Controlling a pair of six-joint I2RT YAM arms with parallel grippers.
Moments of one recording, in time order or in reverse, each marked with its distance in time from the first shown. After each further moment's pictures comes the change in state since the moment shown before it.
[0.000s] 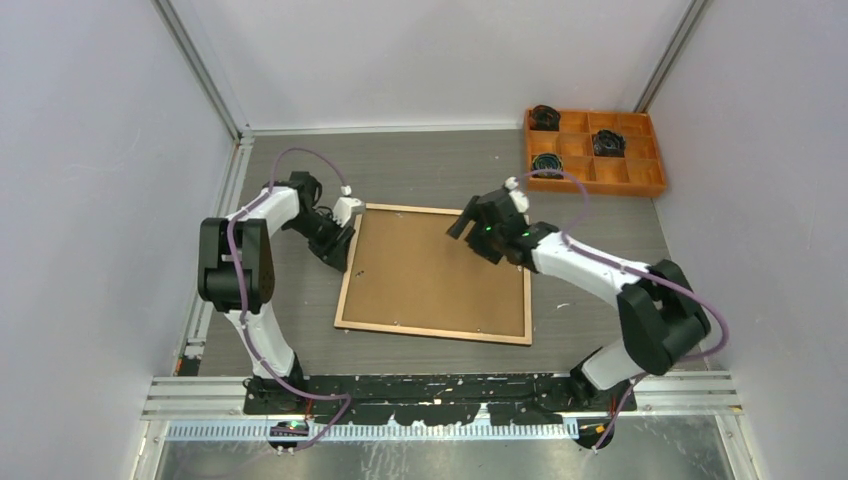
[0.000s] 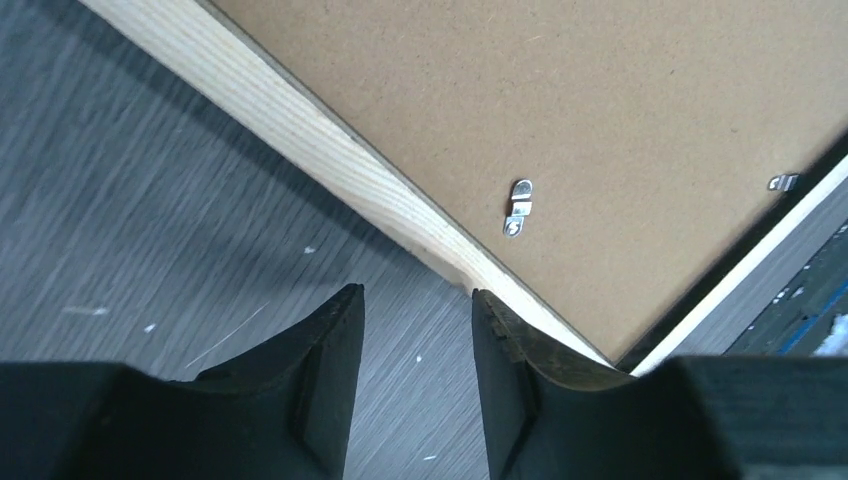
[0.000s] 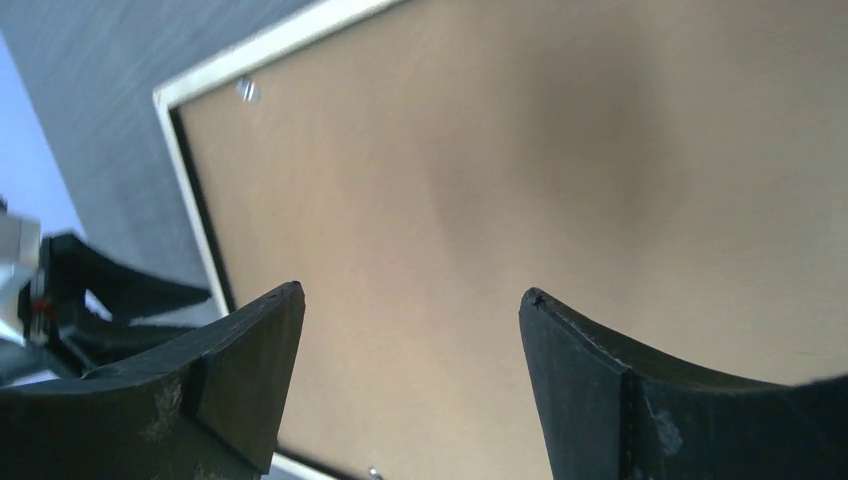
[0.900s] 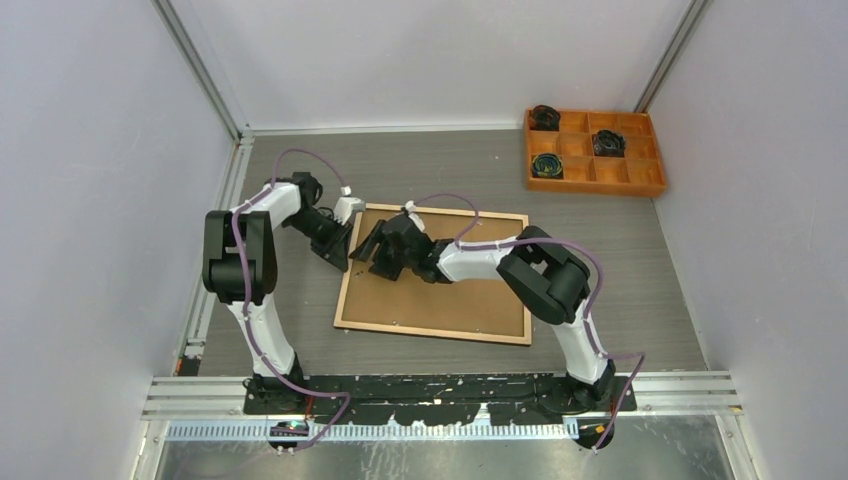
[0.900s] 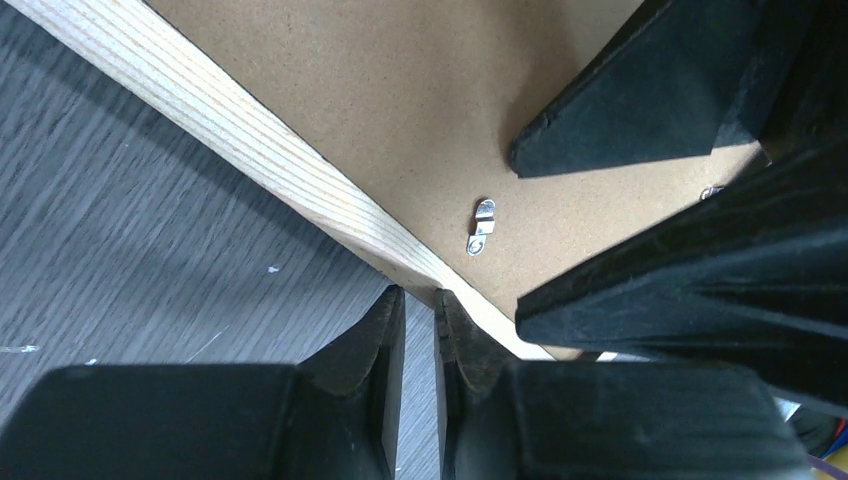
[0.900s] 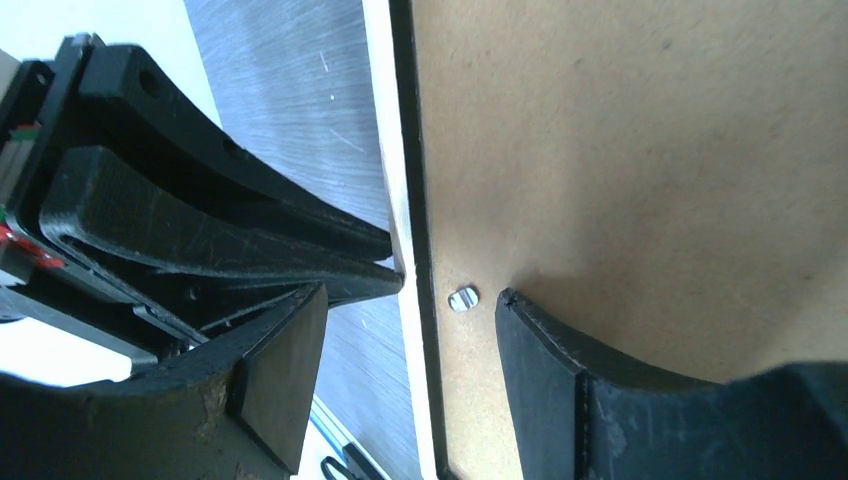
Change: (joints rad) left arm 0.005 0.093 0.058 -0.076 0.079 -0.043; right arm 0.387 0.634 0.364 0.445 -0.137 0.290
